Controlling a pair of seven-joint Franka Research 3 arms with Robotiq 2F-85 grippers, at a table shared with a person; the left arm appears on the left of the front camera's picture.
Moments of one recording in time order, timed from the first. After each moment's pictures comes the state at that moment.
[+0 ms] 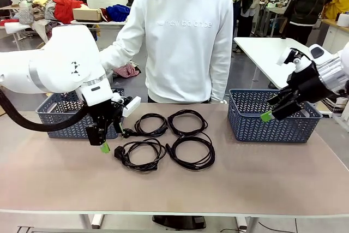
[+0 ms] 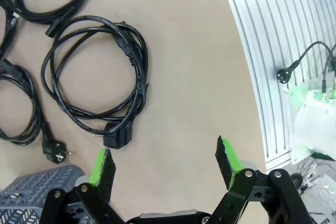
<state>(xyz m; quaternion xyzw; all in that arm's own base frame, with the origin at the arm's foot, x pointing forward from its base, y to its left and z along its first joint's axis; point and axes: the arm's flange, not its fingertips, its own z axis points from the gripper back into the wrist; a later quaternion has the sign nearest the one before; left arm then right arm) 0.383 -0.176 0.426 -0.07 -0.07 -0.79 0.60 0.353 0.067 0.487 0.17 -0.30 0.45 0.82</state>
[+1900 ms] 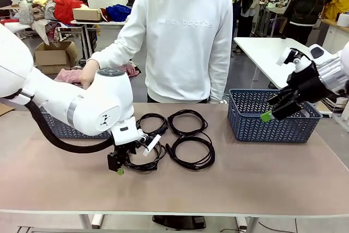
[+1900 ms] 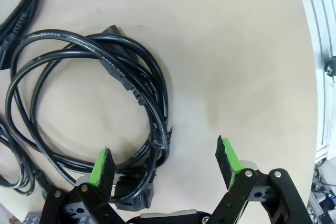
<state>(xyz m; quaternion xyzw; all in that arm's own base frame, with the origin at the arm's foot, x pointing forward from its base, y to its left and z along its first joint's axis) 0.386 -0.237 0.321 0.03 -0.03 -0.83 0.56 0.353 0.067 0.487 0.17 -0.30 0.45 0.82</state>
